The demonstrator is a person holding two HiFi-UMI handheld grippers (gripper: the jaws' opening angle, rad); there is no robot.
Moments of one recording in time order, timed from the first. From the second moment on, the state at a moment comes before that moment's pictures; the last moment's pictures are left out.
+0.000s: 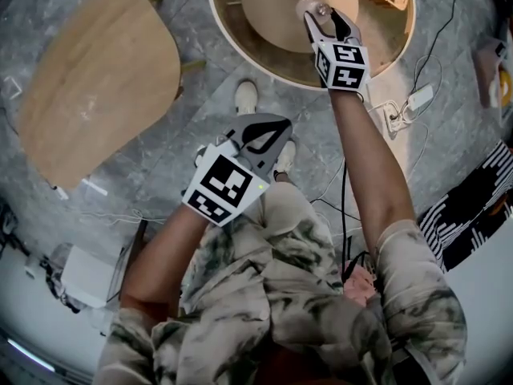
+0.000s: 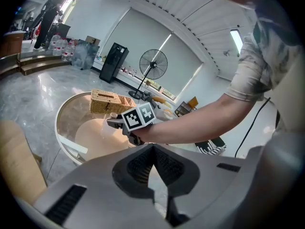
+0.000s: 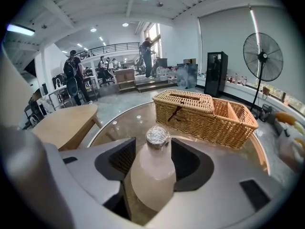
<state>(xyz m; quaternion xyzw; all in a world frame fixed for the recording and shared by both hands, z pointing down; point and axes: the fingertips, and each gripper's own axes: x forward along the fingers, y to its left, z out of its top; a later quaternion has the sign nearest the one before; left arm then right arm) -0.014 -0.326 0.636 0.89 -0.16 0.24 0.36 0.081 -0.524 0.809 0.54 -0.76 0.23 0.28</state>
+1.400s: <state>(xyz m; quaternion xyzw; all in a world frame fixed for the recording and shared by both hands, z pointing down) -0.028 -0.309 0.647 0.88 -0.18 0.25 0.37 0.079 -0.529 0.798 0.54 -0.76 0.22 0.28</state>
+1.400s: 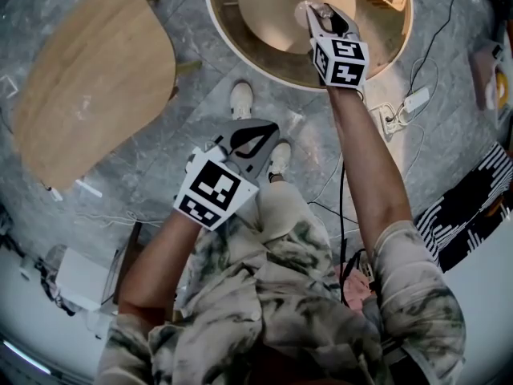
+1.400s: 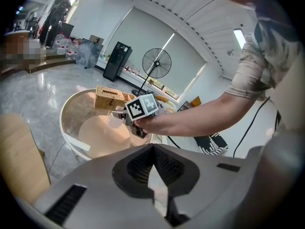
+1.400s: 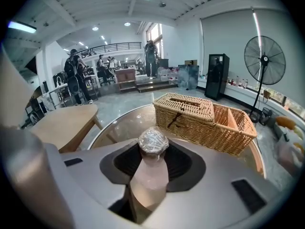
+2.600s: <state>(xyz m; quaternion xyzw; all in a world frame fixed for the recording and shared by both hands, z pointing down) 0.007 -0.221 0.497 0.90 -0.18 0.23 0.34 0.089 -0.434 0.549 0.47 -0.82 0.19 0.27</state>
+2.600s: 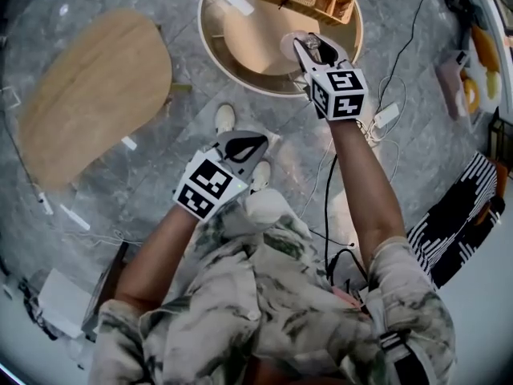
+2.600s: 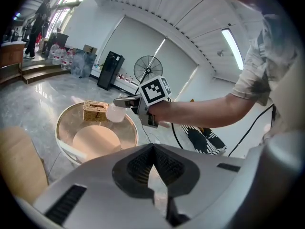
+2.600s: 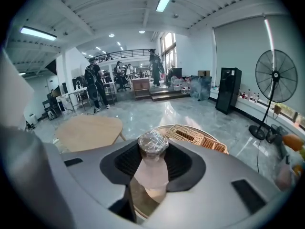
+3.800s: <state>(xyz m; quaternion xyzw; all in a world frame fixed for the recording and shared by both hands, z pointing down) 0.046 -0.158 0.403 0.91 -0.17 0.22 0.31 0.110 -0.344 0.383 0.43 -0.85 0.16 0.26</state>
